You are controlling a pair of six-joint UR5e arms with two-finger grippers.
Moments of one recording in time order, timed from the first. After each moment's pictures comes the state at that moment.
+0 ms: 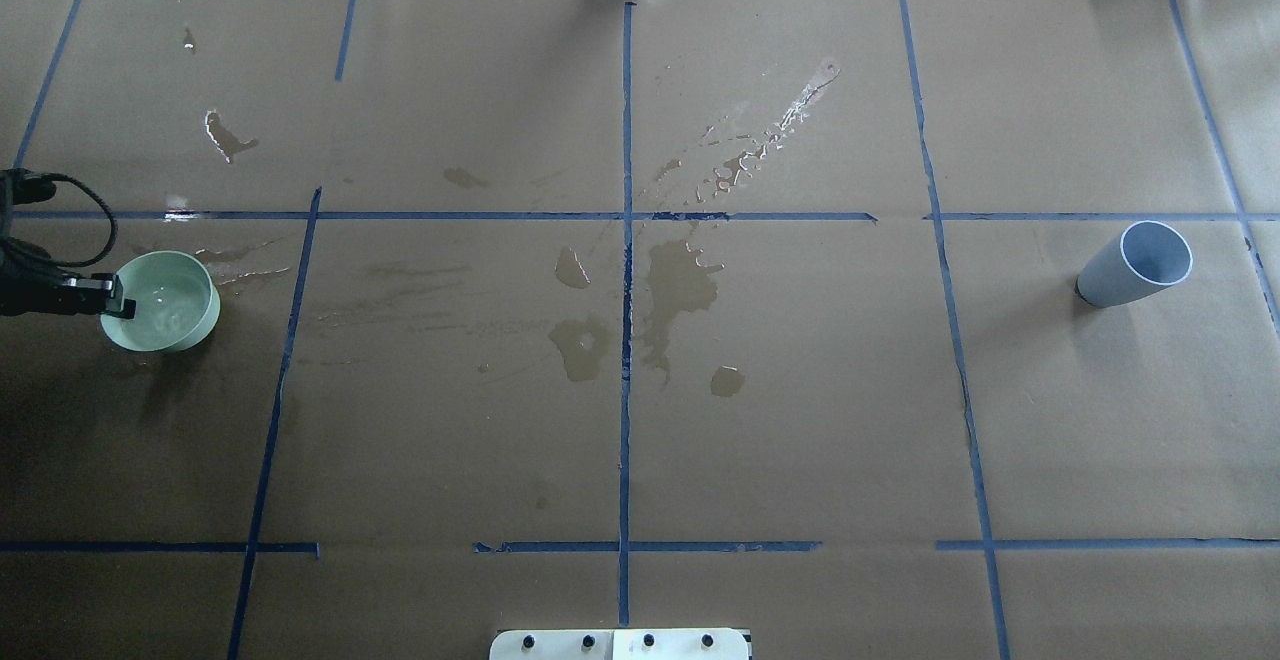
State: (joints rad) left arm -0.96 -1.54 -1.62 -2.33 -2.21 -0.99; right arm 1.52 -1.77 1.73 -1.32 2.41 -0.06
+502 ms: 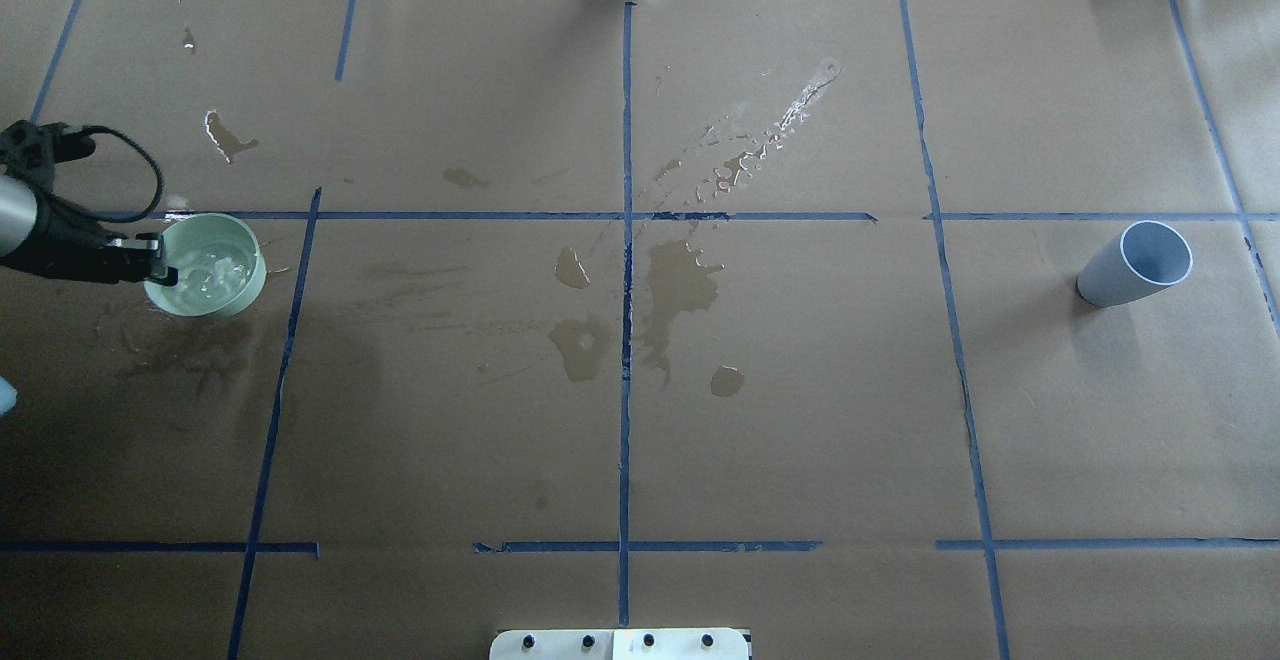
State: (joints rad) left arm -0.85 -1.79 -1.77 -2.02 -2.19 -1.23; right arm 1.52 -1.77 1.73 -1.32 2.41 -0.06
